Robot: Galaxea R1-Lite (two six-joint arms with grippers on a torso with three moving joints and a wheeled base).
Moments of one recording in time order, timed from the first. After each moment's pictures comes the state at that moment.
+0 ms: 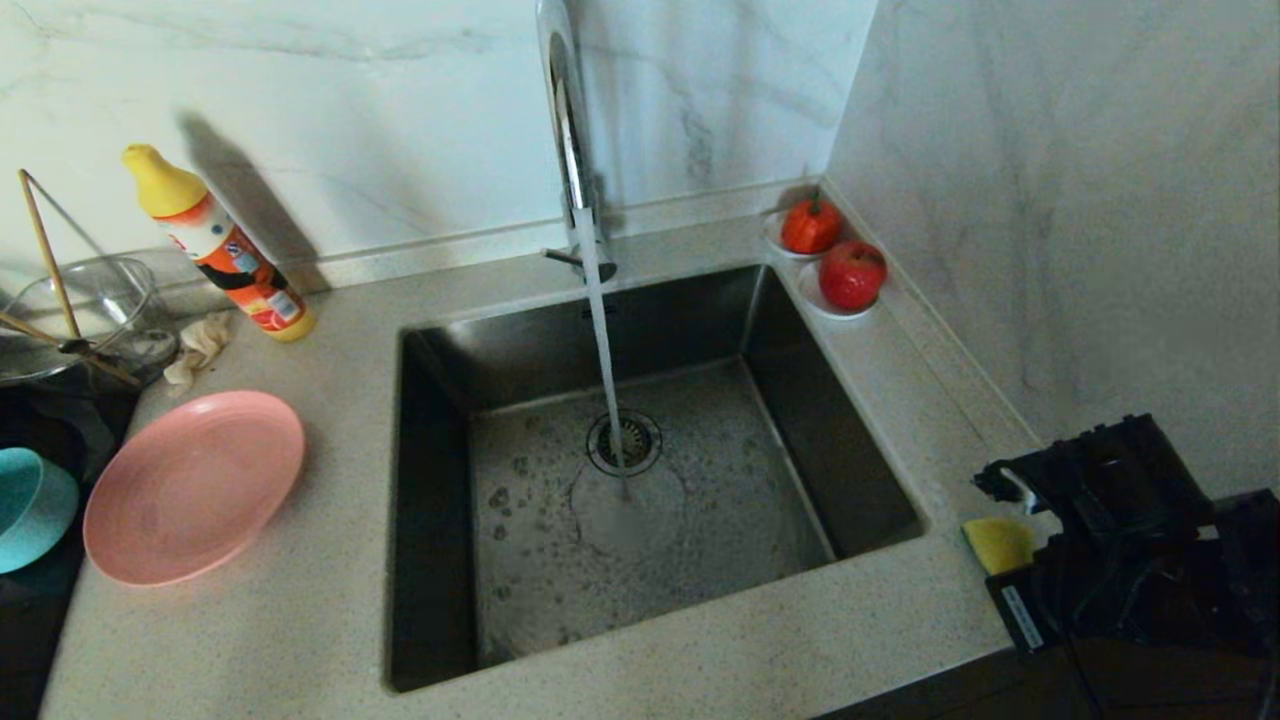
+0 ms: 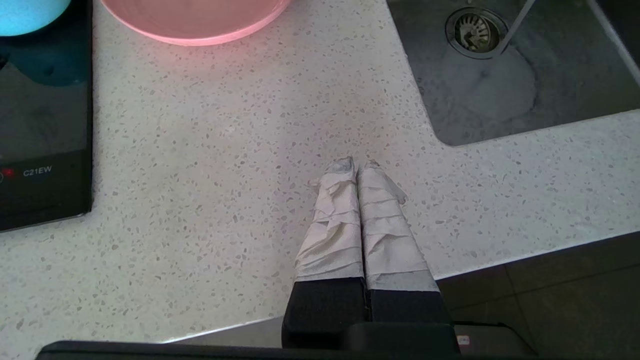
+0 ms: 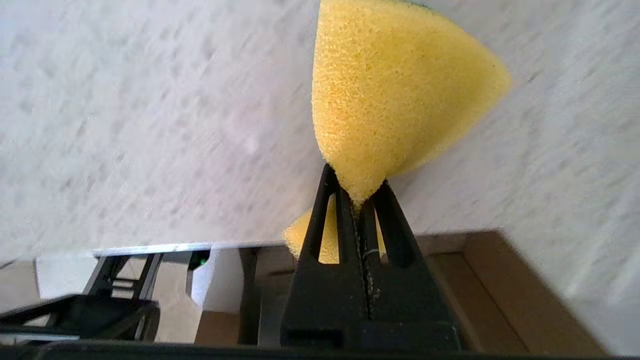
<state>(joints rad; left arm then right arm) -0.01 0.00 -0.07 0.18 0.01 0.01 0.33 1.58 -0.72 0.01 -0.27 0.02</state>
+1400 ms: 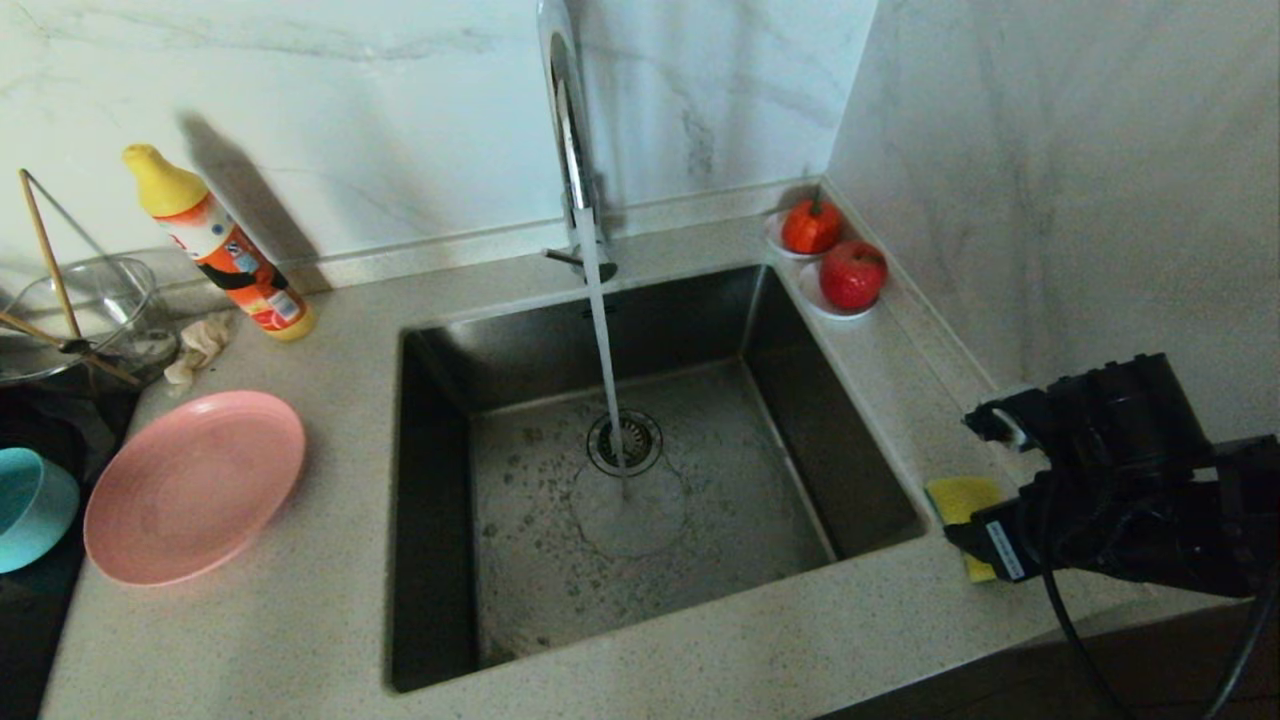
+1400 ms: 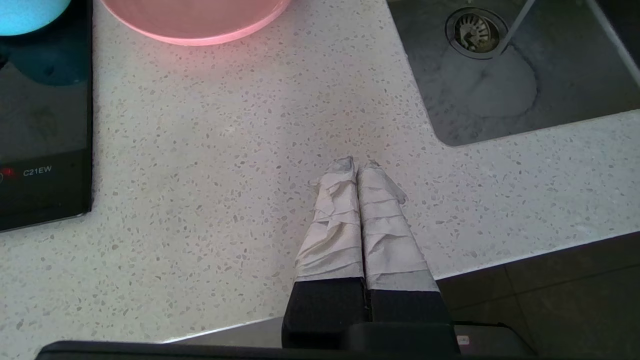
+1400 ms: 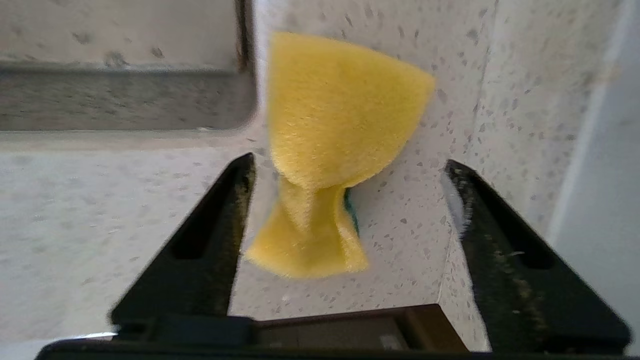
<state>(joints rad) -0.01 0.00 -0.07 0.18 0.01 0.01 0.33 1.58 -0.83 -0.03 -0.31 -0.05</state>
